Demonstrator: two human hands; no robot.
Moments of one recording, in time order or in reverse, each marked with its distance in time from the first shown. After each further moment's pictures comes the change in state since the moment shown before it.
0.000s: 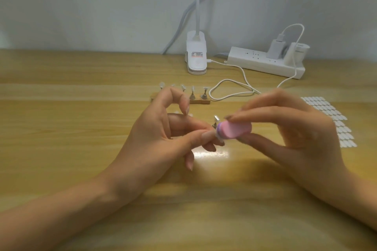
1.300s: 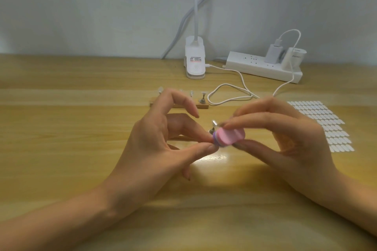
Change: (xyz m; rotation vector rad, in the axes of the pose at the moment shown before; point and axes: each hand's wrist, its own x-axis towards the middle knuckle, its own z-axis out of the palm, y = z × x) left_hand 0.000 0.000 0.002 0.159 0.058 0.100; right_hand 0.002 0.010 -0.002 0.008 -0.014 -0.016
